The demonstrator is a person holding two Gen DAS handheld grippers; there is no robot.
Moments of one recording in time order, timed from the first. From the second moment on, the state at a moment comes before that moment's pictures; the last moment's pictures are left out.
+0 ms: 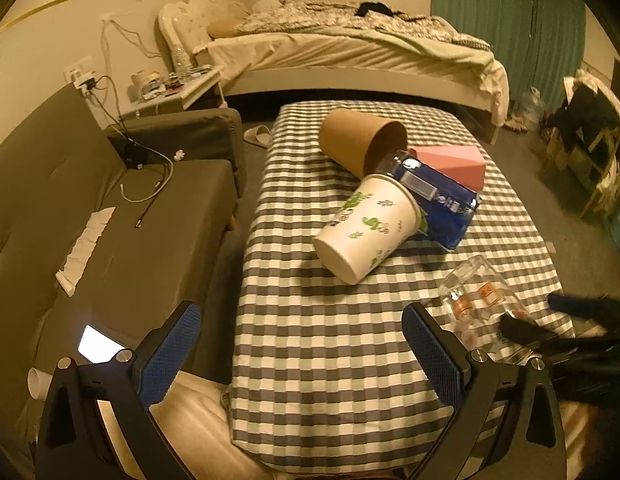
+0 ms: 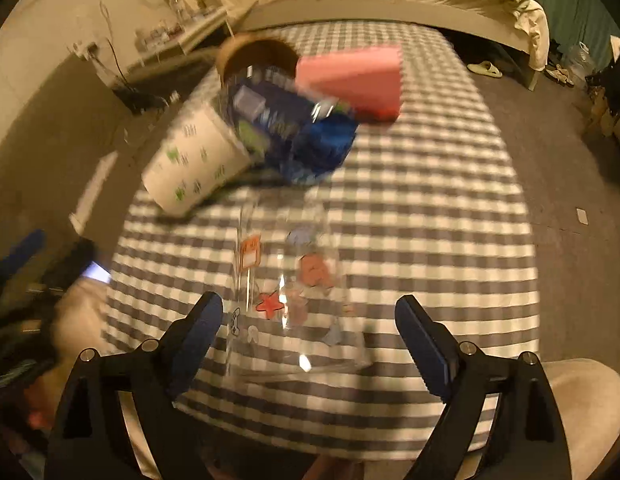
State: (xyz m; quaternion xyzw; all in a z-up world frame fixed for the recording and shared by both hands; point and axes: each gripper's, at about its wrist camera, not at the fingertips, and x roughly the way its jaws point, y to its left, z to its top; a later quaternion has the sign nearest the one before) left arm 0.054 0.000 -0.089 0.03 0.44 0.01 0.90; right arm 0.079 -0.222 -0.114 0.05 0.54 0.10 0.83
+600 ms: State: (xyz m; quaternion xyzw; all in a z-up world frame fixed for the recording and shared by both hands) left arm 0.136 -0.102 -0.128 -0.02 0.61 -0.07 0.79; right arm 0.082 -0.329 -0.093 0.06 0.49 0.02 0.87
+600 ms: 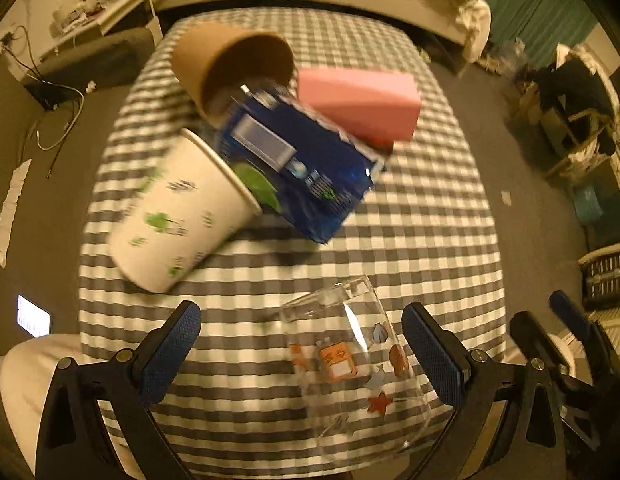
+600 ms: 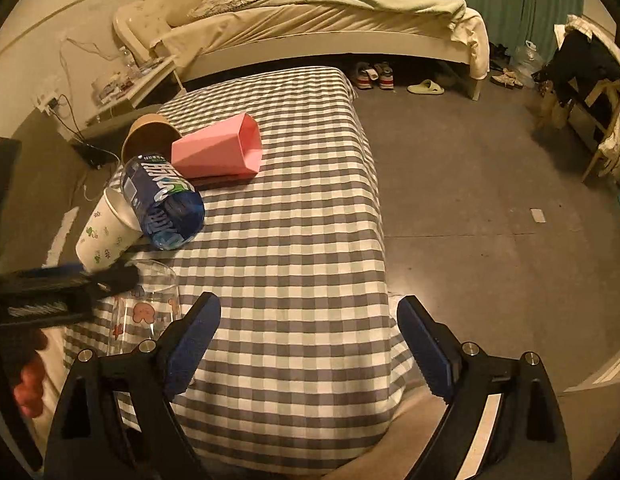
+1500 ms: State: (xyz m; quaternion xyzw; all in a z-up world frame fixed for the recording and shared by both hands) left arm 0.121 -0.135 -0.078 0.06 0.49 -0.12 0.86; right arm 0.072 -0.346 -0.084 0.09 0.46 0.02 0.88
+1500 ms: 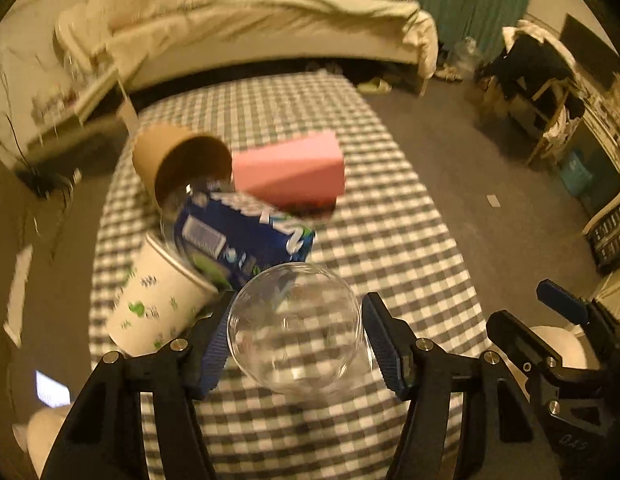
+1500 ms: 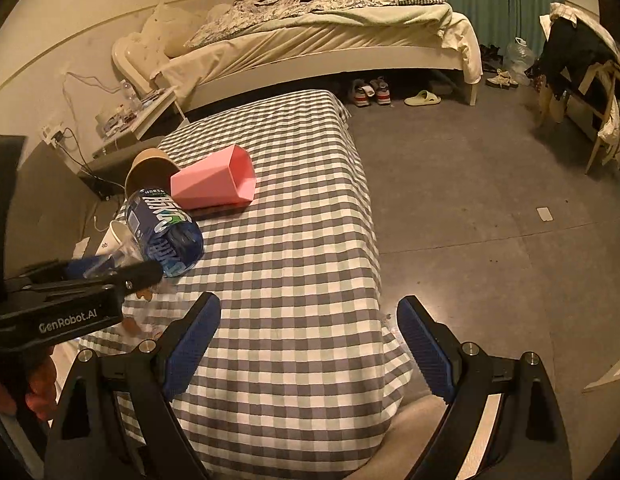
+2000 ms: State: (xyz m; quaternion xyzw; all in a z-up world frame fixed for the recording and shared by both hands) left arm 0.127 -0.157 -0.098 0.09 0.43 -0.14 0.89; right arm 0.075 -0.340 -0.086 0.09 0.46 0.01 0.88
